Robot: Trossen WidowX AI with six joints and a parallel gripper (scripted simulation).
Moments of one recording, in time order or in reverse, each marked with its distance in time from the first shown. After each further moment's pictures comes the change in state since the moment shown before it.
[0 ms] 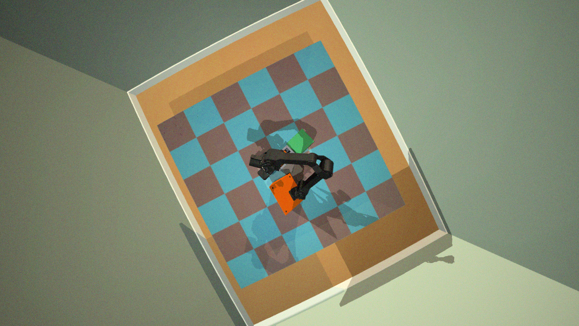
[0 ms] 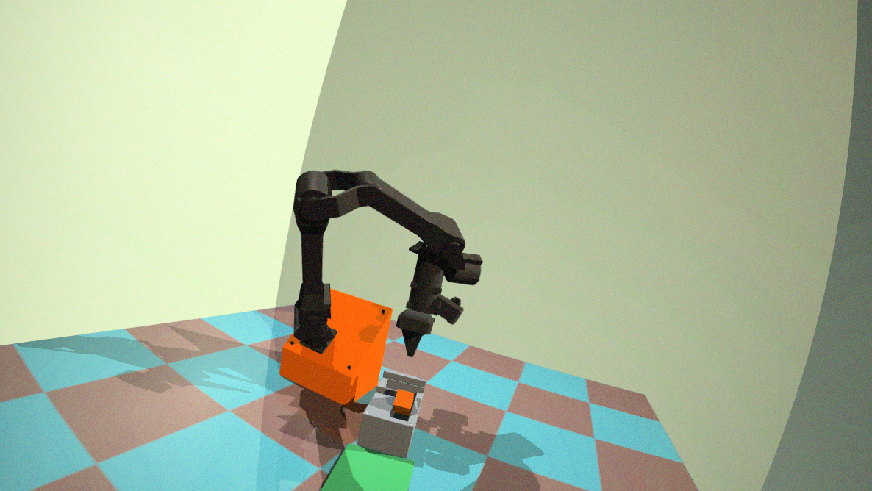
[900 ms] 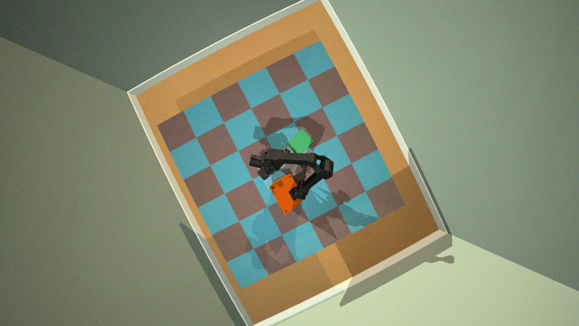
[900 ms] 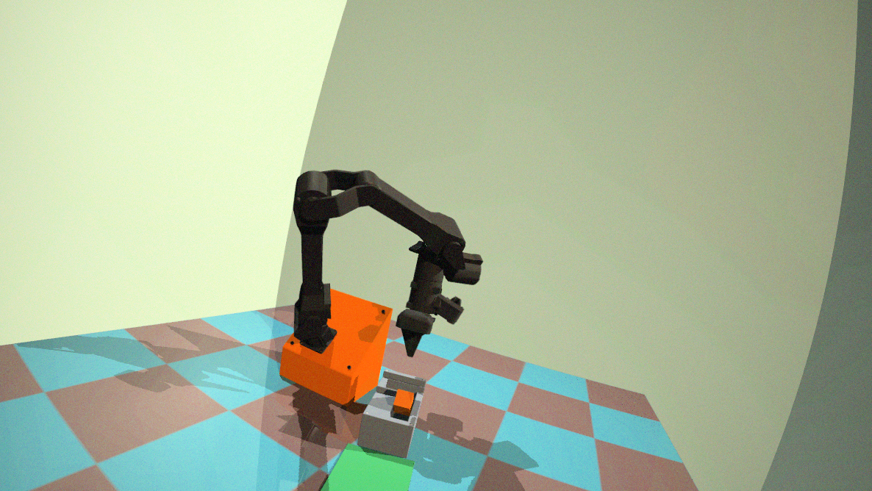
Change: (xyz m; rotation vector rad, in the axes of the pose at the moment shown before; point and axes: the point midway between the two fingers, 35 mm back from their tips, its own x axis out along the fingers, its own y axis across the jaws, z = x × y) arm -0.001 0.000 0.000 0.009 0.000 0.001
